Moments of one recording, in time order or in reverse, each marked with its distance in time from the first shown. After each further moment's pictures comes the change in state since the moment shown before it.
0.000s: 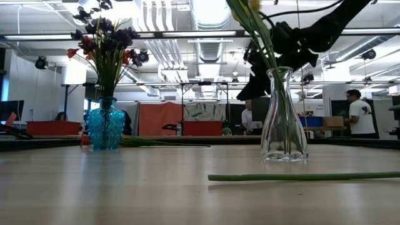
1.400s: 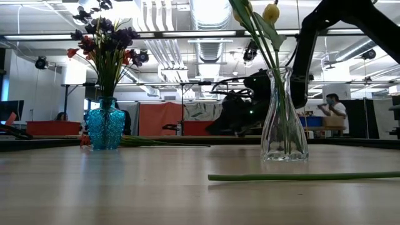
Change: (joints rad) left arm 0.000 -0.004 -0.002 -0.011 -0.004 0.014; right arm 0.019 0.655 0.071 0.807 -0.163 0.286
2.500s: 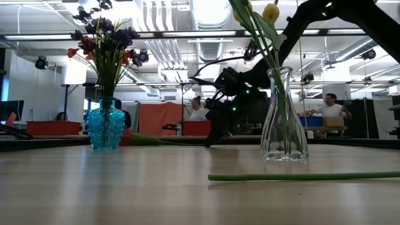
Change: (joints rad) left arm 0.000 0.001 0.000 -0.020 0.002 -0.012; right arm 0.057 0.008 0.369 -0.886 0.169 -0.201
